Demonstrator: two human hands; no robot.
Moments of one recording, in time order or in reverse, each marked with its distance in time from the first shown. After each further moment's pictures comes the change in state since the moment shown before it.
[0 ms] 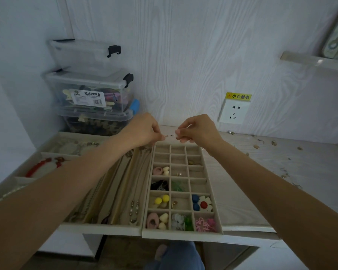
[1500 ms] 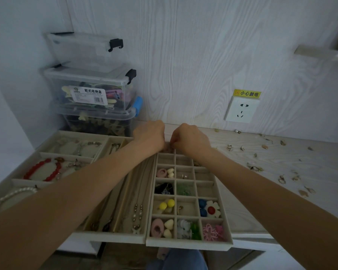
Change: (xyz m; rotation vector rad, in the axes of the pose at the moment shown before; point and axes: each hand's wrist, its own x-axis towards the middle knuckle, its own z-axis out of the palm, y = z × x) left_hand 0.027 -0.005 0.036 0.462 0.052 -0.128; right_hand 0.018 0.008 0.045 -0.668 -0.103 -0.034
